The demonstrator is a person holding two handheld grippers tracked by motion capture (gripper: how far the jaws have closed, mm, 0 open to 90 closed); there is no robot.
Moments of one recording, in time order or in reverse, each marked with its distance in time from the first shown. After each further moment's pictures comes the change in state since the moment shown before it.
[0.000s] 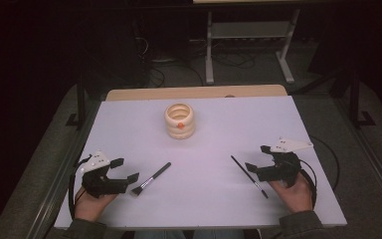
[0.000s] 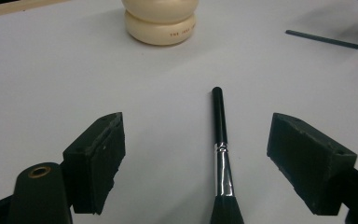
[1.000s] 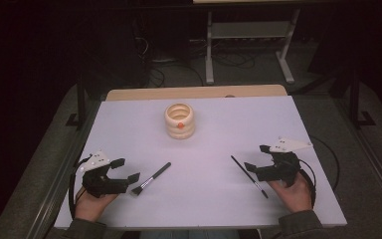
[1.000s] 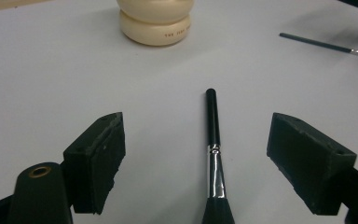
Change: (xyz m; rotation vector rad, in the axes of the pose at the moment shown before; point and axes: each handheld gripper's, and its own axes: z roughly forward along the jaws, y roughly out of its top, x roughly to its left) left arm 0.000 0.002 -0.001 -0.006 -0.026 -0.035; right arm 0.002 0.003 0.000 -0.011 0.002 -0.014
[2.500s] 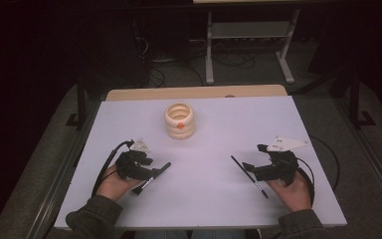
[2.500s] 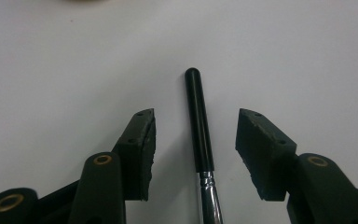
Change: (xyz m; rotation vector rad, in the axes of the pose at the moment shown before) left arm -0.016 0.042 0.081 0.414 -0.065 0.176; right arm 0.003 0.006 0.002 0.012 0.018 -0.019
